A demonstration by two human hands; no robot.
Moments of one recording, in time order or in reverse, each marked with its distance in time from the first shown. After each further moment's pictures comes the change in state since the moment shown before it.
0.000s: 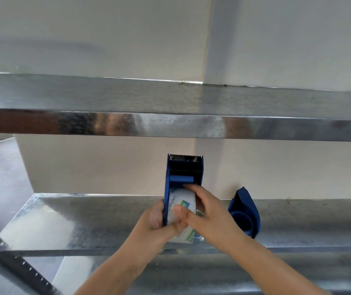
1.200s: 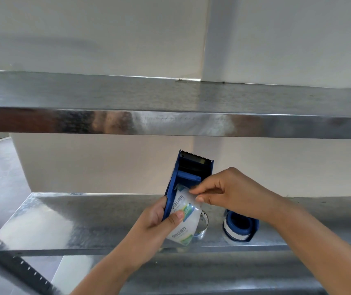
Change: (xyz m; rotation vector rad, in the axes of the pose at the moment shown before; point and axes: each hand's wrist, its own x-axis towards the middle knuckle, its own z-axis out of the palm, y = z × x) left_hand 0.000 0.007 0.002 0.018 -0.045 0.052; right_hand 0.020 -0.033 -0.068 -0.318 -0.284 -0.133
